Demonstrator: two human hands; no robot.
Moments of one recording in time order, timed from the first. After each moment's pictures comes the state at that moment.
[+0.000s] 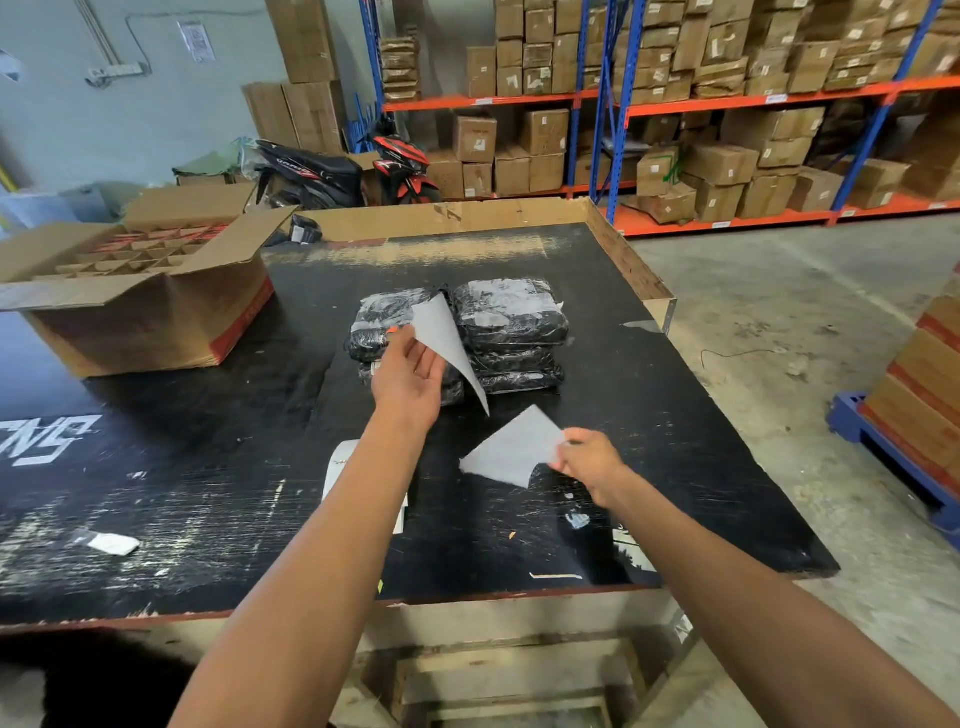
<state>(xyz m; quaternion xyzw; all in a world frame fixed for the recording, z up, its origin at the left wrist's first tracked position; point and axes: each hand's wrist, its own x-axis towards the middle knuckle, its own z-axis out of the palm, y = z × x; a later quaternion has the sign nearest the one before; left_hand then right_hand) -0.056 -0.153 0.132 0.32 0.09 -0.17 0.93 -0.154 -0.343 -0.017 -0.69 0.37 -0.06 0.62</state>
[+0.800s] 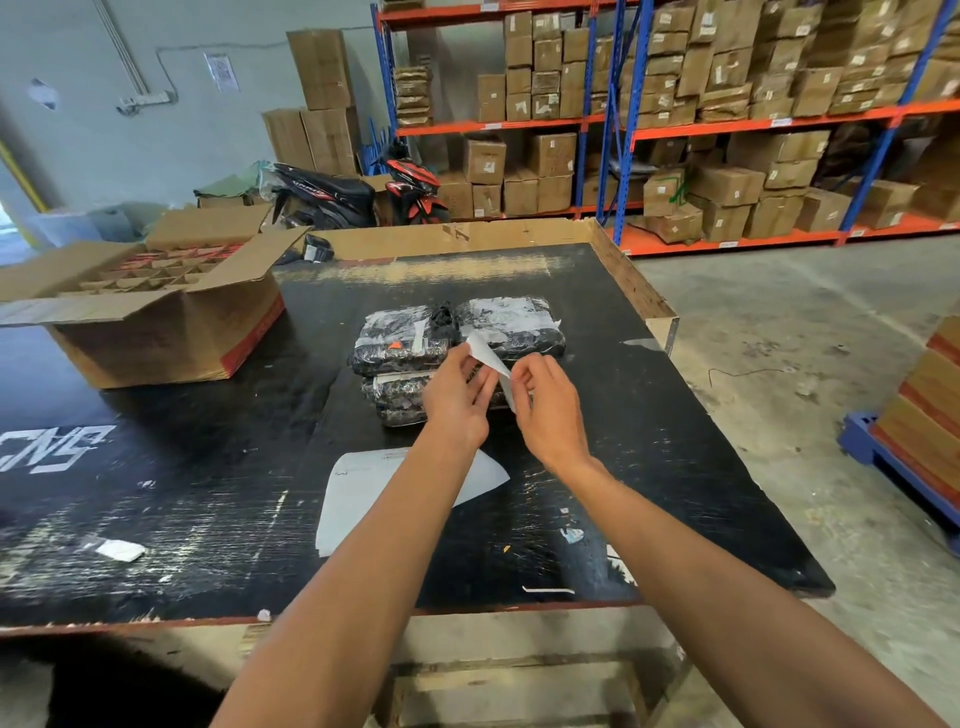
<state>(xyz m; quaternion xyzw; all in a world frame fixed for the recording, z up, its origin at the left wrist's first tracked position) -0.096 -0.200 0.136 0.40 0.10 -0.19 0.89 -0.142 -0.302 0.077 -0.86 0.07 -0.38 0.33</state>
